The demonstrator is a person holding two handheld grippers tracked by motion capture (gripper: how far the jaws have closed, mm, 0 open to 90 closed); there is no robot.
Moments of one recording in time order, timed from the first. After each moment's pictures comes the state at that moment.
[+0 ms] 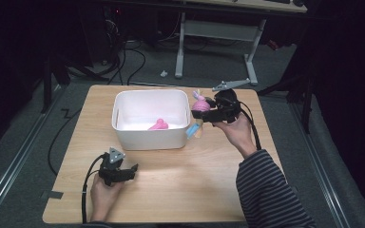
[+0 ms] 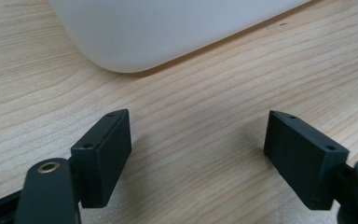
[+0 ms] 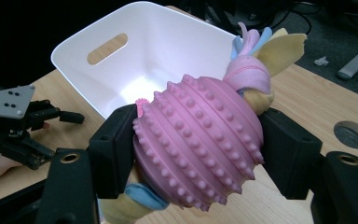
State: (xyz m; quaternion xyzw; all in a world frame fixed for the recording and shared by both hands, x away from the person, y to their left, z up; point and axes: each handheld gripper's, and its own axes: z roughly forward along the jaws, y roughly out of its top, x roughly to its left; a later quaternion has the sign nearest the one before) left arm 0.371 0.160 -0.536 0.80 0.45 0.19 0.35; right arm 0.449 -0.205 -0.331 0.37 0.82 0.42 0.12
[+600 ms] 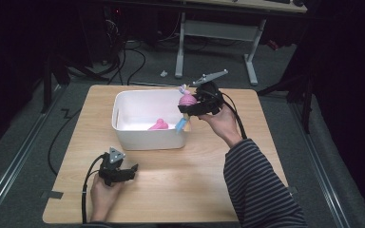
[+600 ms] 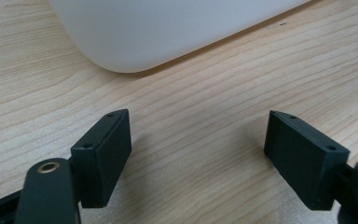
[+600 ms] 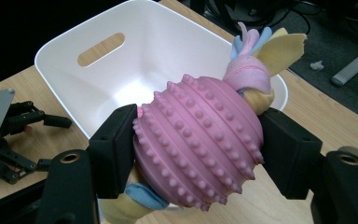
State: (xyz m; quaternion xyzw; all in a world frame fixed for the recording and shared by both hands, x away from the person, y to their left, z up) left arm 0.371 0.160 -0.536 0.80 0.45 0.19 0.35; right arm 0.475 -0.163 -0.326 0.35 0.84 0.39 0.14
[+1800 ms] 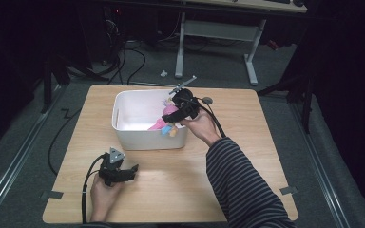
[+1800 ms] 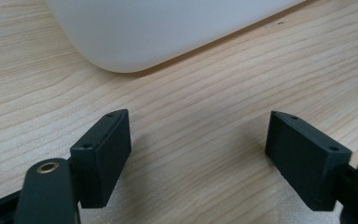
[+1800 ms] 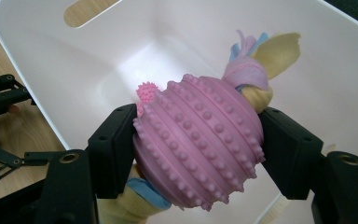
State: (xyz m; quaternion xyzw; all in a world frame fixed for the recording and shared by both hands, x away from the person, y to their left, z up) left arm 0.371 0.160 -0.536 0.80 0.45 0.19 0.35; right arm 0.503 -0.108 -0.373 0.34 0.88 0.32 0.09
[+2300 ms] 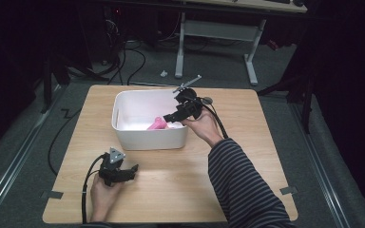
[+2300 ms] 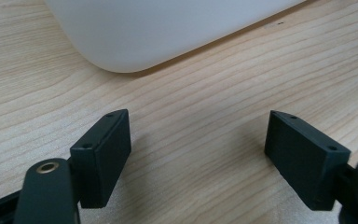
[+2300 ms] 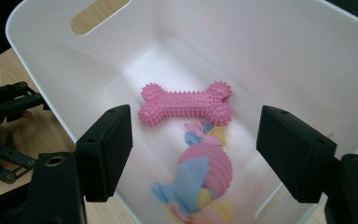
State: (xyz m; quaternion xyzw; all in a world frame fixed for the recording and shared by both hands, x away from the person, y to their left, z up) left arm 0.371 0.160 -0.536 0.80 0.45 0.19 0.35; right arm 0.502 -0.118 -0.371 0.36 0.87 0.33 0.07
